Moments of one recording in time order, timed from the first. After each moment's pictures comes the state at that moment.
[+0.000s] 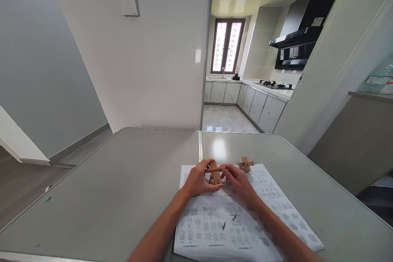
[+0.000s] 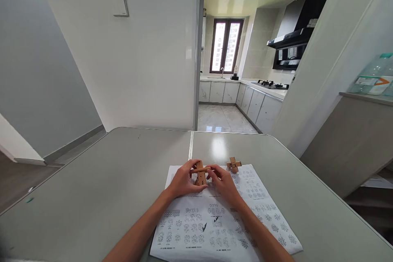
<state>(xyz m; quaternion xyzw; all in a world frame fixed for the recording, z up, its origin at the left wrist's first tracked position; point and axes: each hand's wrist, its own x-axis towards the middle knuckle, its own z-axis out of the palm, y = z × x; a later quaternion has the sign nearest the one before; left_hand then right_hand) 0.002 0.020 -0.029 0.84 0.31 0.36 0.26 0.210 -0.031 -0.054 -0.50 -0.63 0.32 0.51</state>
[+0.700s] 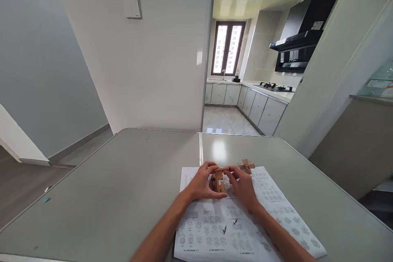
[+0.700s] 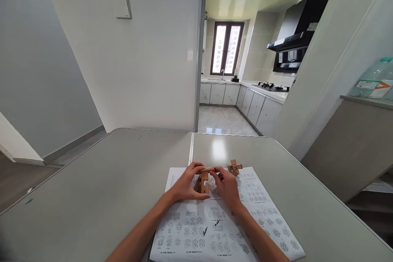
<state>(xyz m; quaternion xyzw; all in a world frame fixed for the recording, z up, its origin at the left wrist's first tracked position) 0.003 0.014 -0.020 0.85 0.24 0.33 0.32 0.211 -0.031 -0.061 -0.57 -0.63 0.13 0.51</state>
